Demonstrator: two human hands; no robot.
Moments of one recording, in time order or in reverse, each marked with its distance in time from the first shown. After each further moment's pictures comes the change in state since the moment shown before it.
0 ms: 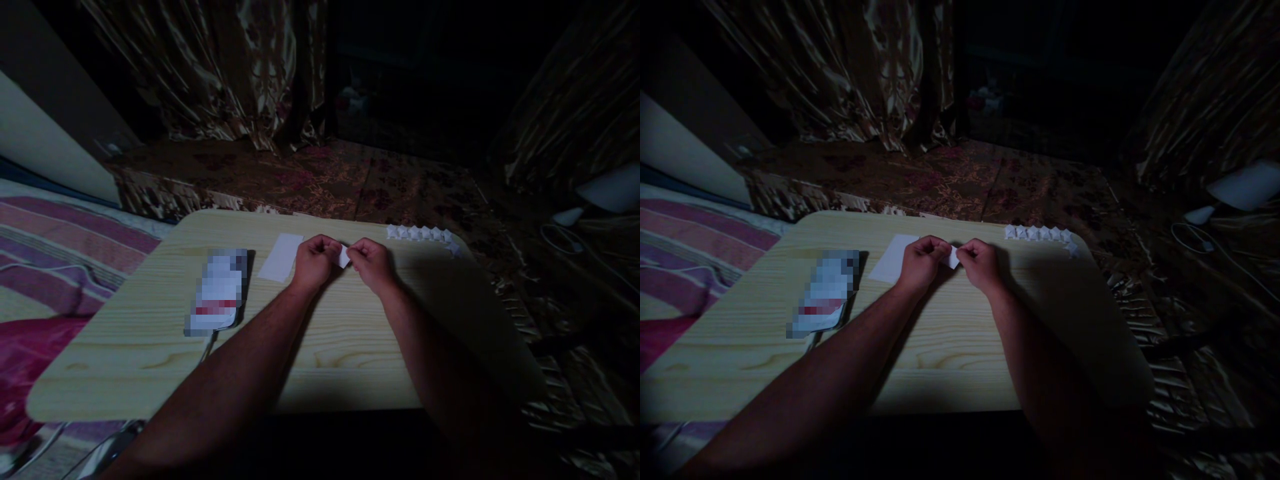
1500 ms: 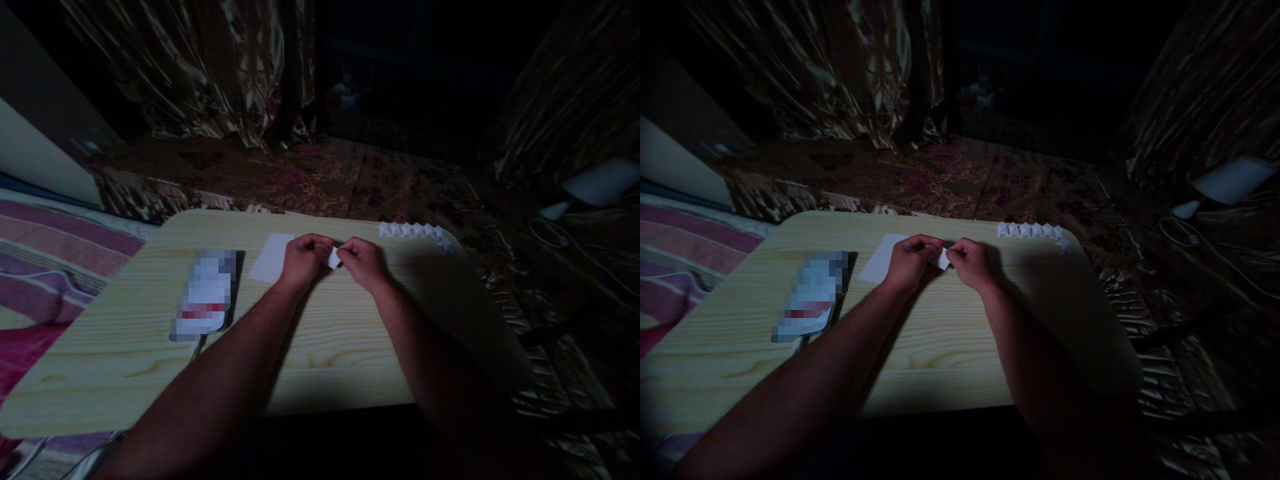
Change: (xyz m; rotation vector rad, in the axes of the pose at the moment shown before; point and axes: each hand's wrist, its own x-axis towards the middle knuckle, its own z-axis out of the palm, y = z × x) left_hand 0.004 0.000 -0.001 -0.114 -0.013 -0.068; right_hand 0.001 0.003 -0.001 -0.002 -0.042 -0.005
